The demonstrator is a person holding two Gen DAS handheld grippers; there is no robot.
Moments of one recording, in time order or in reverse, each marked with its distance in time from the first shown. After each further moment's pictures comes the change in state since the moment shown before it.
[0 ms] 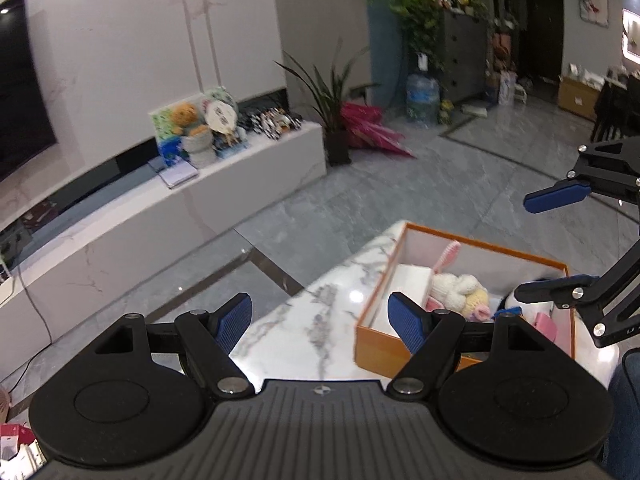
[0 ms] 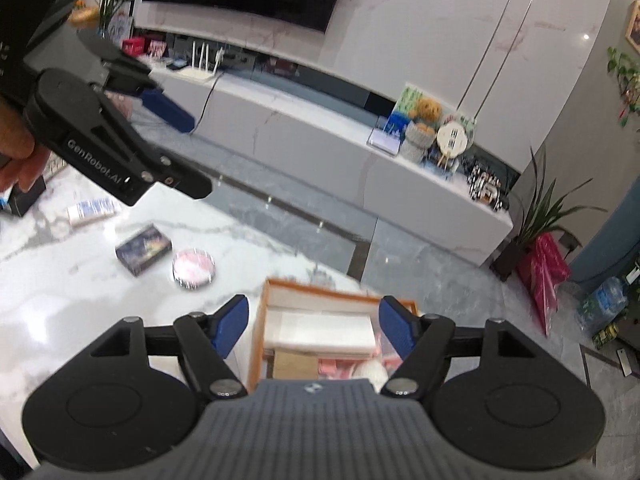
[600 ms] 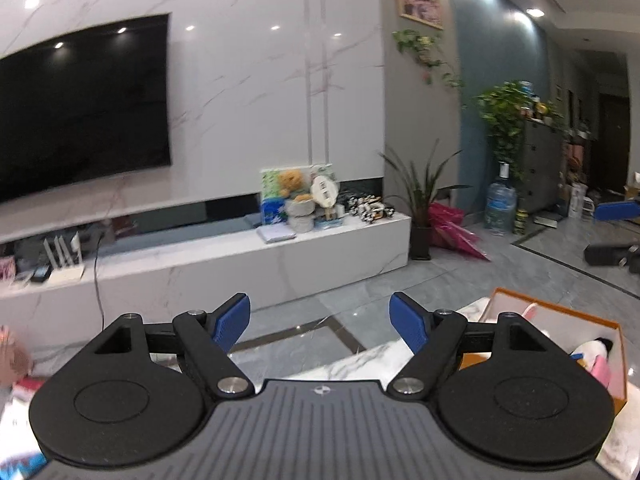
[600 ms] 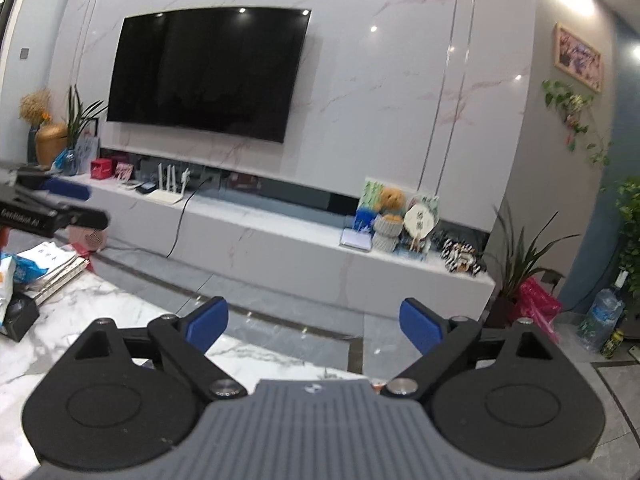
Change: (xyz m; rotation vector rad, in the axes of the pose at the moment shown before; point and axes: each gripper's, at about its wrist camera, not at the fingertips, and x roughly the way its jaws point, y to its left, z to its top) left arm -0.076 0.085 -0.100 -0.210 -0.292 0.195; right arm -0.025 0.045 -0.005 0.164 -0.346 -0.088
